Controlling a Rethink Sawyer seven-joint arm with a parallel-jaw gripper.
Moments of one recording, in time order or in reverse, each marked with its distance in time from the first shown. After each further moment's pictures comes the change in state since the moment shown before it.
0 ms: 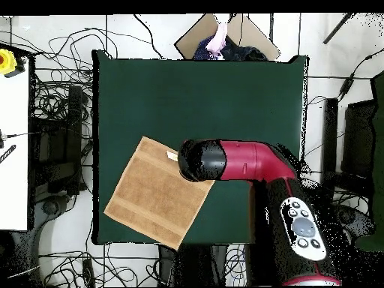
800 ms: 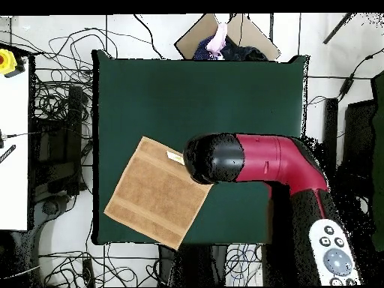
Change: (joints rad) arm -0.095 -0.157 0.118 -0.005 -0.002 0.198 -0.257
